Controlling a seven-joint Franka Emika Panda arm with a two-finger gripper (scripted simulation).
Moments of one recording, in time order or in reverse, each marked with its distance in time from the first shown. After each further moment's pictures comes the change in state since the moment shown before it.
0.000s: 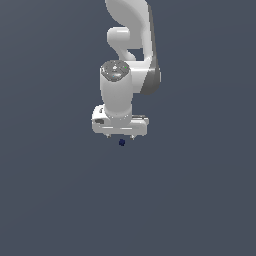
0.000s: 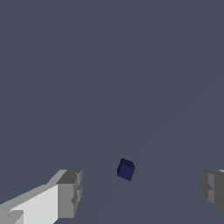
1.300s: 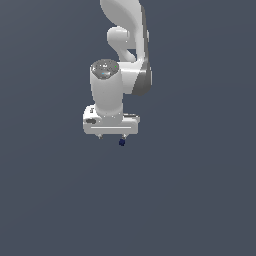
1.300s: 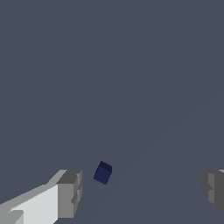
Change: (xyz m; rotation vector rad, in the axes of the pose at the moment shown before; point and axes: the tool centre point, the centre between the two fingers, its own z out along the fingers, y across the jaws) arm 0.002 0.033 0.001 -0.030 0.033 -0.087
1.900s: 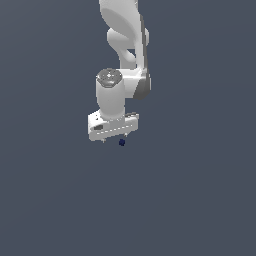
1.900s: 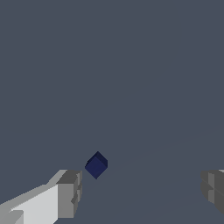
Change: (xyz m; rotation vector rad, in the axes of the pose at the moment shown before) arm -0.017 -0.006 0.031 0.001 -0.010 -0.309
